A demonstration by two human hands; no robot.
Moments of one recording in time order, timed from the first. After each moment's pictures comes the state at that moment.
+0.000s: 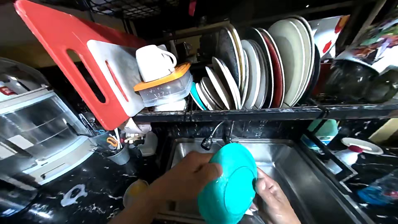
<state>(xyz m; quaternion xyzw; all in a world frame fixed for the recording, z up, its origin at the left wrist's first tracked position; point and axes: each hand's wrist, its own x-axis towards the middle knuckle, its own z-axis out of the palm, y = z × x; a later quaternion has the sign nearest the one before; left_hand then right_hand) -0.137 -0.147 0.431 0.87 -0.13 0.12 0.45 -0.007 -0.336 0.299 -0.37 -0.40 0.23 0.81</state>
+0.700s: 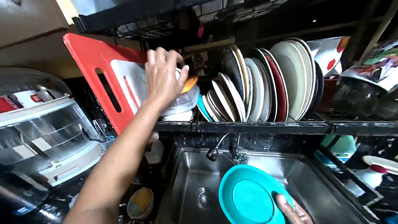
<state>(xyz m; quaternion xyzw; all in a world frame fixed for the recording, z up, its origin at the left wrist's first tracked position) -0.054 -0.053 0.575 0.86 0.09 0.49 -0.10 -0.009 -0.365 0.284 -0.43 -0.19 0.14 0.87</state>
